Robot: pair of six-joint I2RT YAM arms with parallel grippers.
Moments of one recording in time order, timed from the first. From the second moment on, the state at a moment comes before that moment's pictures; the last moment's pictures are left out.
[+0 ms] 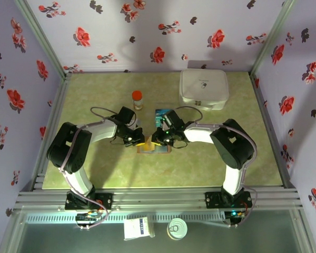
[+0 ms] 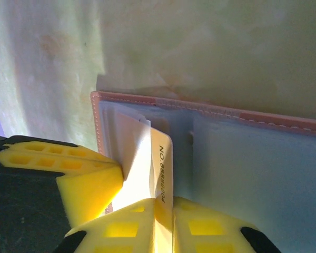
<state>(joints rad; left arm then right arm) -0.52 1.74 0.93 -0.39 0.48 -0.64 0.72 1.85 0.98 -0.07 -0.49 0.93</state>
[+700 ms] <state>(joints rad) -0.52 1.74 0.93 -0.39 0.48 -0.64 0.67 1.74 0.91 -0.08 -0.49 0.92</state>
